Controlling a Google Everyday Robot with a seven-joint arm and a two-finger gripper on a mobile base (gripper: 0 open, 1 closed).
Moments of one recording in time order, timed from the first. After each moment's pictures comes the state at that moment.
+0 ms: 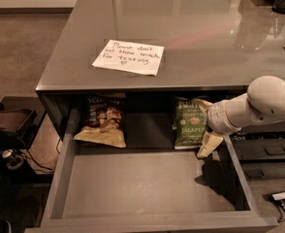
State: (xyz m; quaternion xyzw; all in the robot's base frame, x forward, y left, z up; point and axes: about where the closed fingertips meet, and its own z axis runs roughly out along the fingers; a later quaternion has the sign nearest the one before) arm 0.564 -0.180 0.672 -0.70 0.64 0.07 0.31
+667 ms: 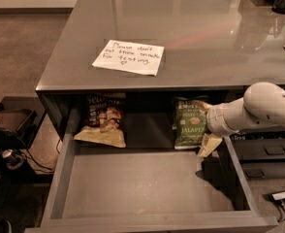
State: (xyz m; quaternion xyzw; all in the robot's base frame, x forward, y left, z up) arm 0.573 -0.185 0.655 -0.71 0.63 0.04 0.32
